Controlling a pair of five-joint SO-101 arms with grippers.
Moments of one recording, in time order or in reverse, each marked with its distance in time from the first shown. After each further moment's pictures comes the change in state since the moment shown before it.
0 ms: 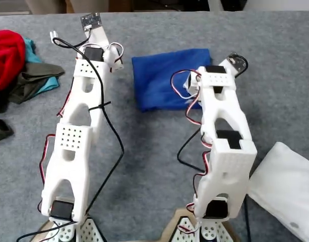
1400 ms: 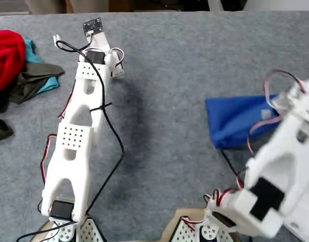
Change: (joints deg) left arm 0.1 3.3 0.0 -0.5 0.0; right arm 38.7 -37.3 7.0 24.8 26.0
